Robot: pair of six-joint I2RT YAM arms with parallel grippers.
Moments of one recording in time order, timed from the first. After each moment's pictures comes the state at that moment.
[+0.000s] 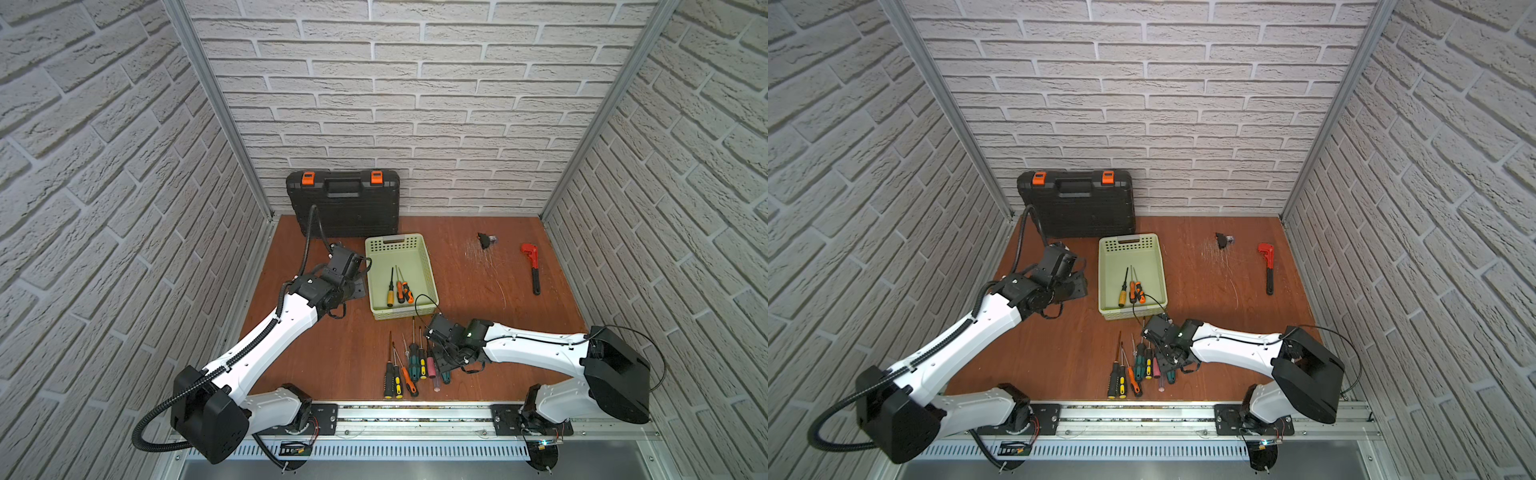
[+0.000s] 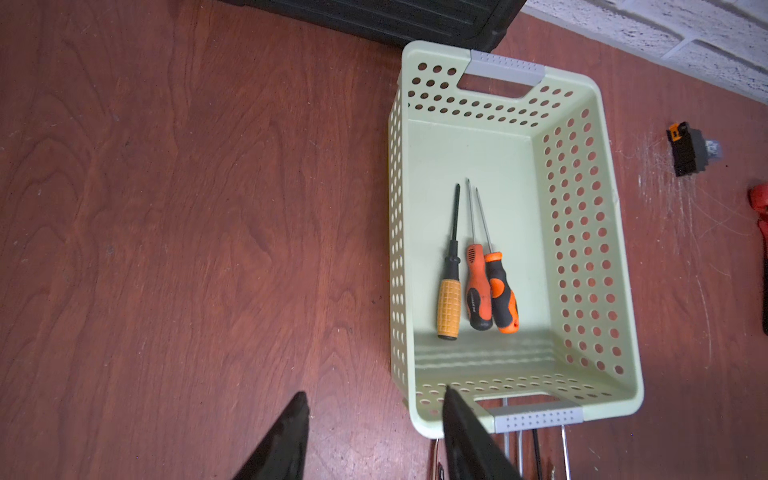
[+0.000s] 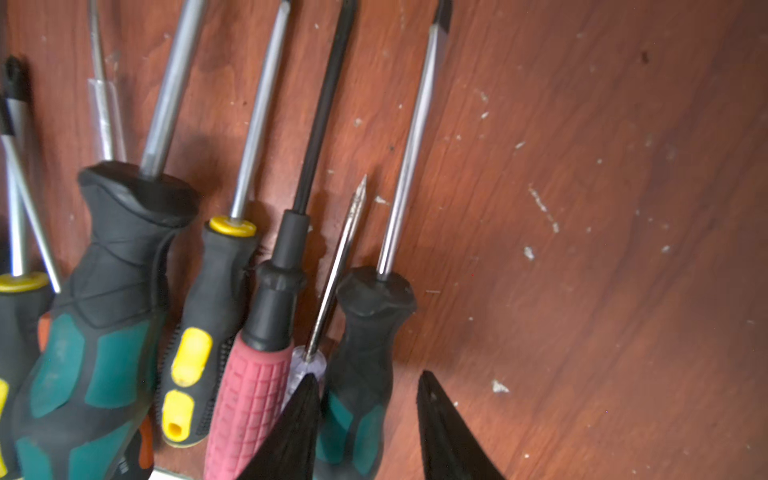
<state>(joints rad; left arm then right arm) -0.55 1.22 1.07 -0.76 -0.22 -0.65 0.96 1.44 0.78 -0.73 0.11 0.74</state>
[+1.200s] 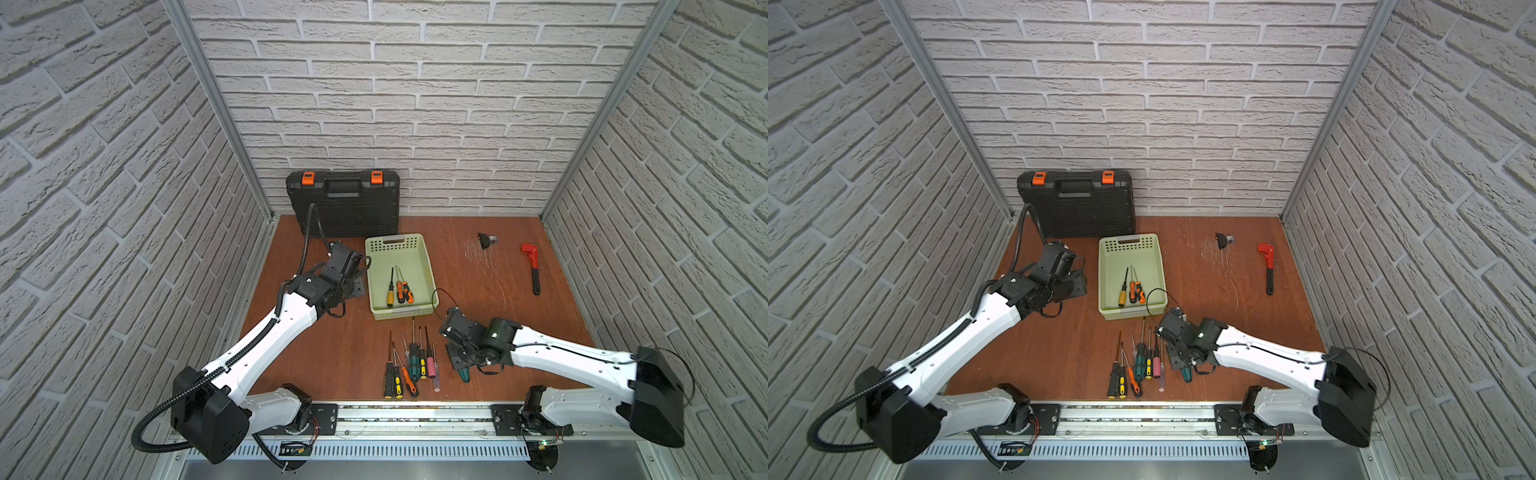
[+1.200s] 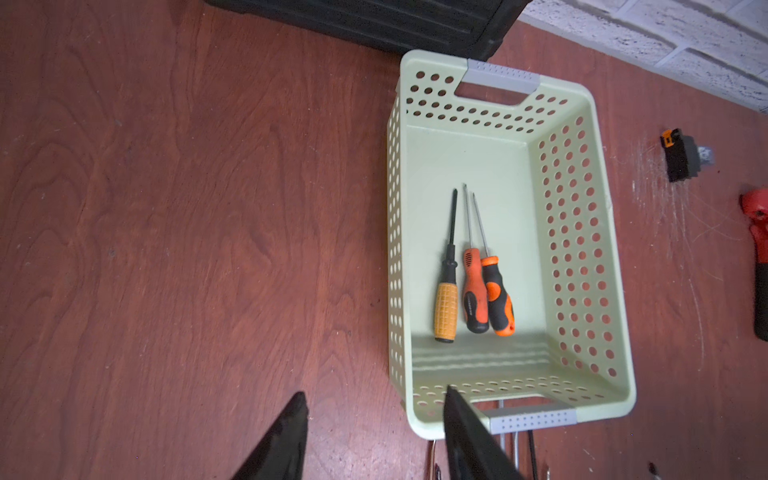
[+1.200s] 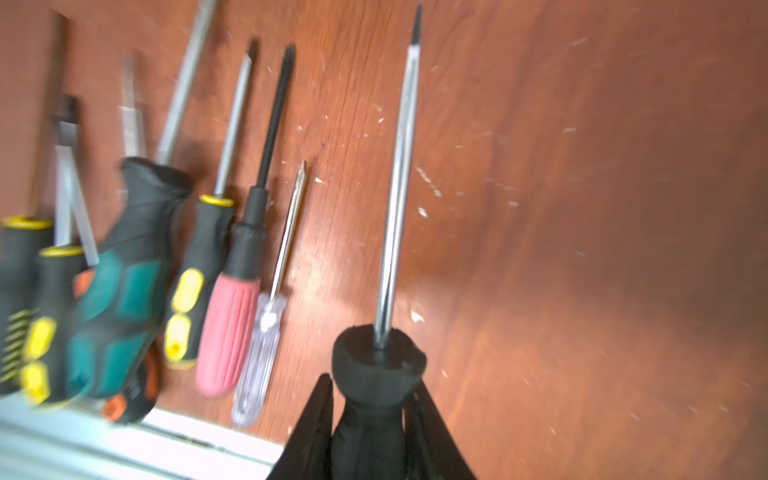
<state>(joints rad) -0.54 1.23 1.10 -0.77 -0.22 -0.65 0.93 1.17 0.78 -0.95 0.18 0.75</state>
